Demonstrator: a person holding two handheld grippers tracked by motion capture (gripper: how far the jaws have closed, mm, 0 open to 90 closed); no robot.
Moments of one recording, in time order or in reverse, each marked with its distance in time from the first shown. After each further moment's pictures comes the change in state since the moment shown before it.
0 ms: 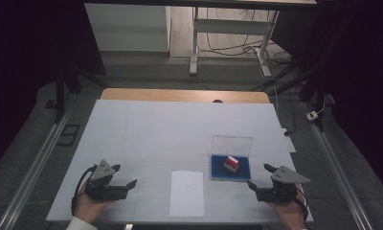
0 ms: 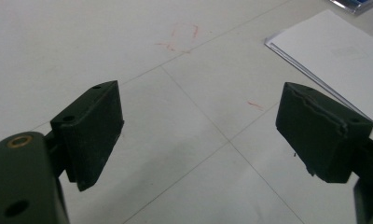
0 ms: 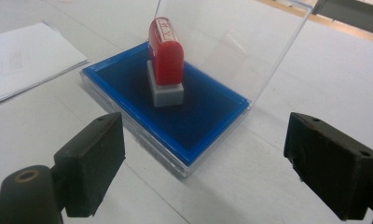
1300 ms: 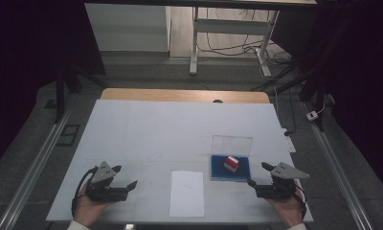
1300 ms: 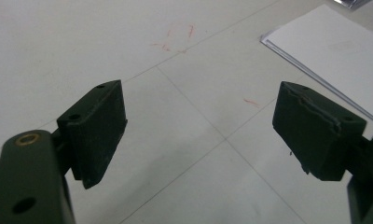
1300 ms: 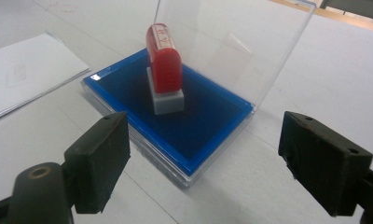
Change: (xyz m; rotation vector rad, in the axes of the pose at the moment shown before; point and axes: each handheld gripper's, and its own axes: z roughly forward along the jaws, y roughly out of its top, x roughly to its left) left arm -0.004 -0.002 0.001 -0.005 -0.005 0.035; right arm -0.005 0.004 0.006 -0.002 0.034 0.048
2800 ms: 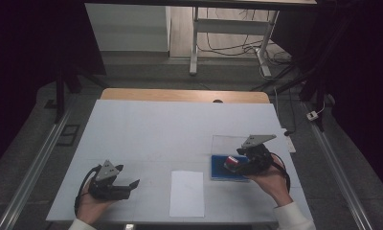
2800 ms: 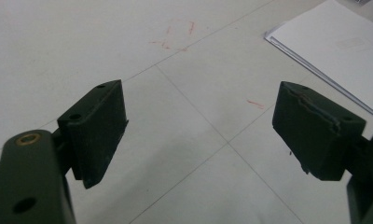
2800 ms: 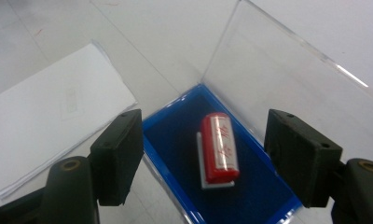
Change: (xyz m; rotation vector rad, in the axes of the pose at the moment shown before) left arm 0.000 0.003 0.008 0.025 0.004 0.002; right arm 0.014 0.096 0.051 0.273 0.185 -0.070
